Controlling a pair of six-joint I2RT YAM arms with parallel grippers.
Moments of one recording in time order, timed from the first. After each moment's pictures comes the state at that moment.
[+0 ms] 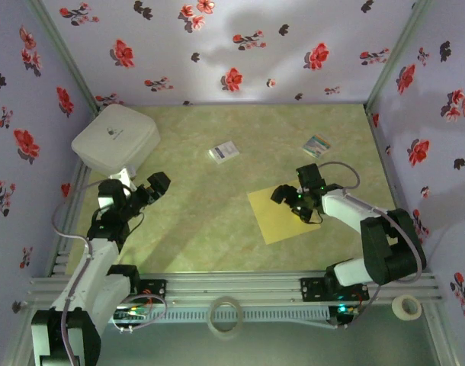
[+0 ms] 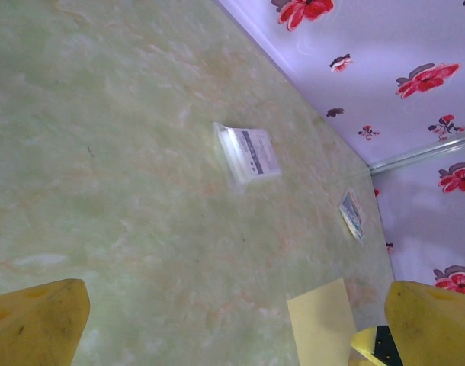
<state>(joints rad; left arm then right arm) -0.08 0.79 0.39 -0.01 0.41 -0.77 0.33 1.41 0.66 -0.37 -0.26 0.82</state>
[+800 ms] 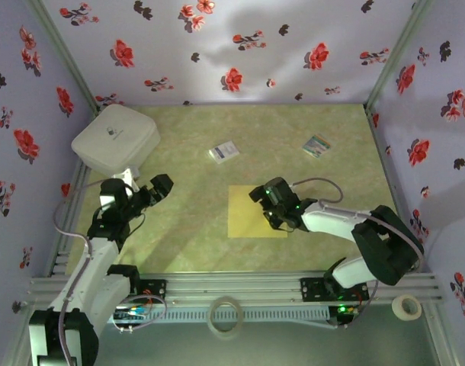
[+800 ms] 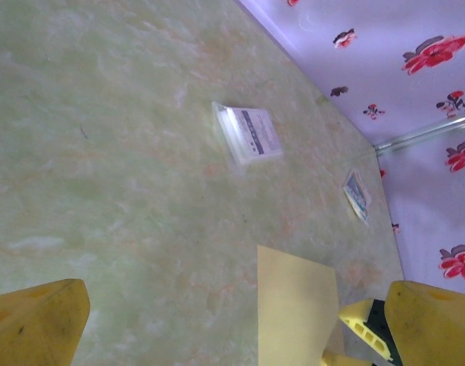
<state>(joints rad) -0.11 0.79 0.41 -0.08 0.41 -0.73 0.71 1.43 0.59 -0.05 0.00 1.51</state>
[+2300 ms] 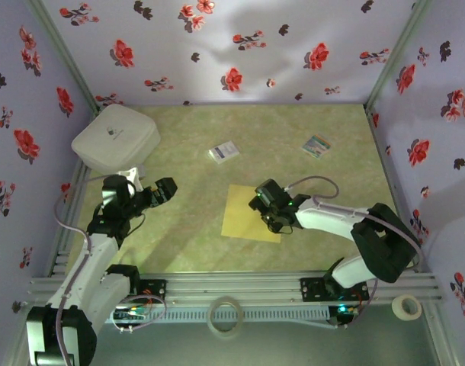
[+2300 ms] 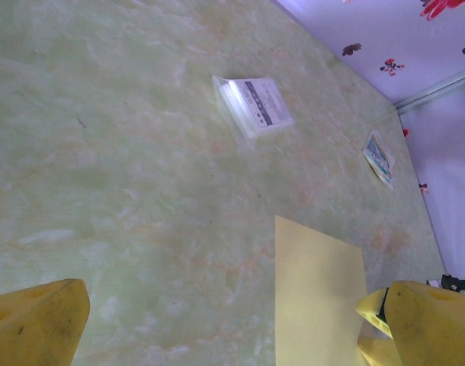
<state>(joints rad) -0.13 0.82 0.46 -0.17 0.42 -0.60 0.77 1.45 0.69 -0.30 0.06 1.50</state>
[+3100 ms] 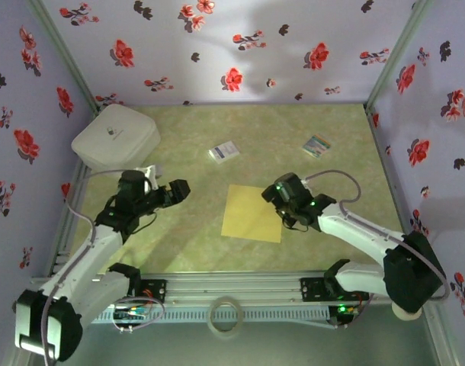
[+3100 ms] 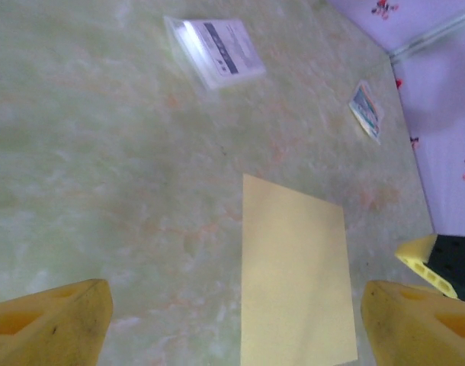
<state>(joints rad) -0.36 0.92 0.56 -0.24 0.33 -0.65 0.64 1.20 0.66 -0.43 0.07 1.33</state>
